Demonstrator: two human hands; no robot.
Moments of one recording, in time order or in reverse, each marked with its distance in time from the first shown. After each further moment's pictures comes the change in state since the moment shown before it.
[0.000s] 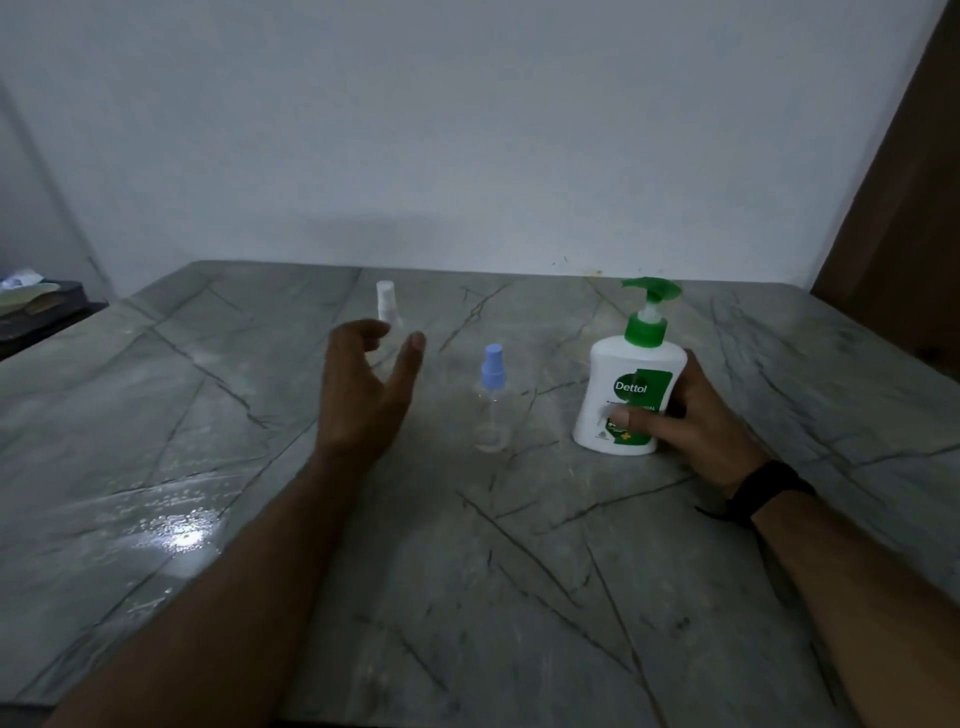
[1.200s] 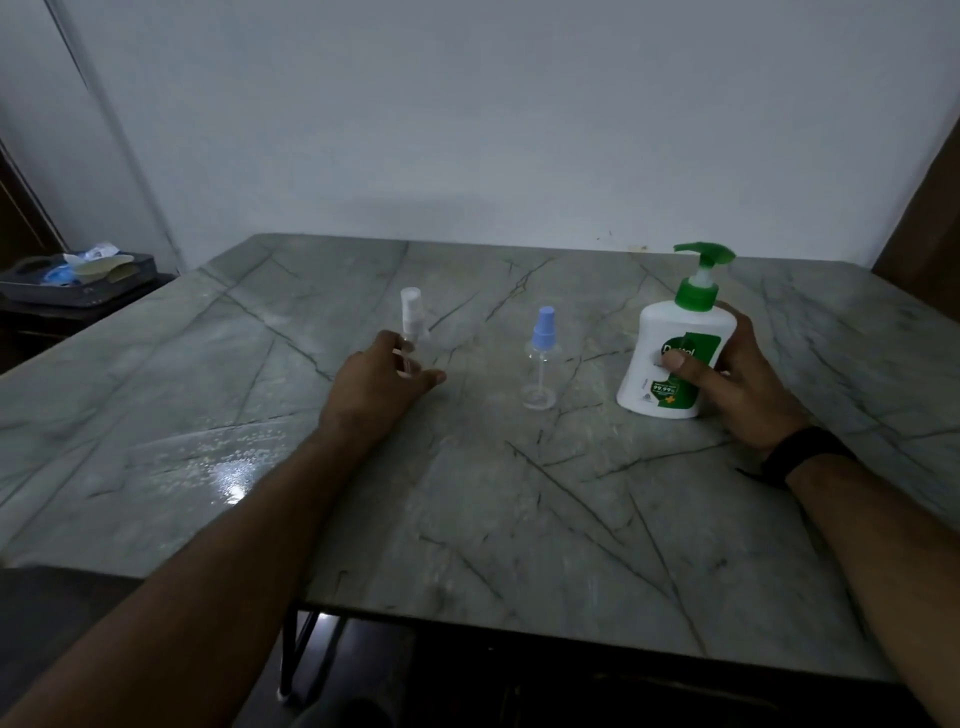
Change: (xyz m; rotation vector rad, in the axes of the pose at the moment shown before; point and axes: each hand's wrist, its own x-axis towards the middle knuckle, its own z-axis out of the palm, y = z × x) left_hand -0.010 -0.032 -0.053 0.338 -0.277 -0.181; right_hand -0.001 -0.006 0.002 -0.102 0.046 -0.052
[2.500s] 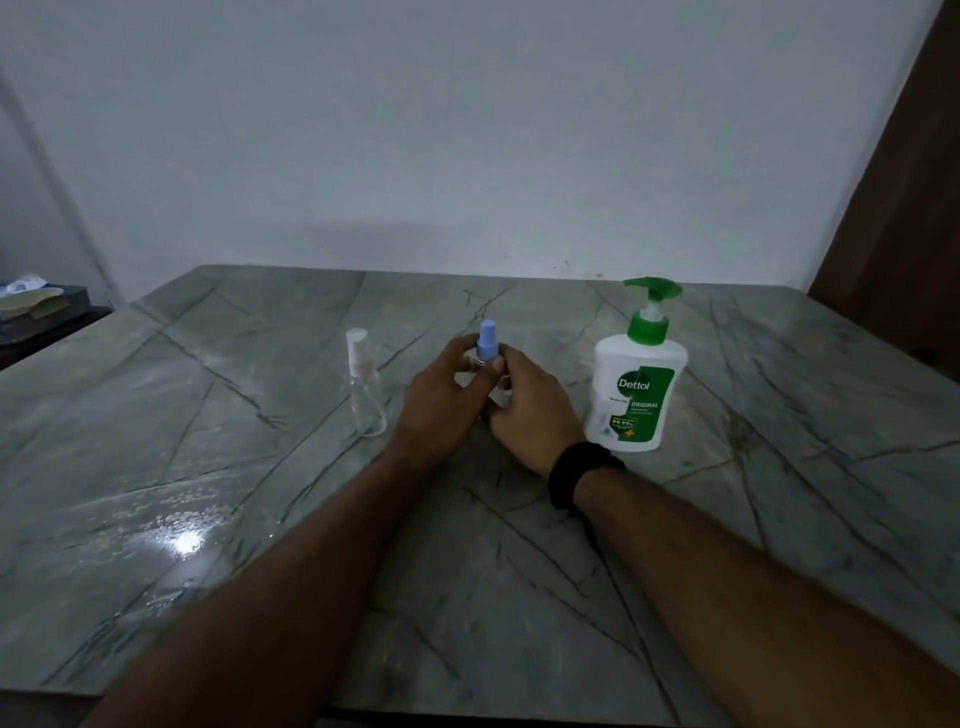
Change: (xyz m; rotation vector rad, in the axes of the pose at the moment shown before) left_hand 0.008 0.084 0.072 -0.314 -0.056 0.225; right_hand 0.027 -0.046 0.137 -0.347 -0.065 -0.039
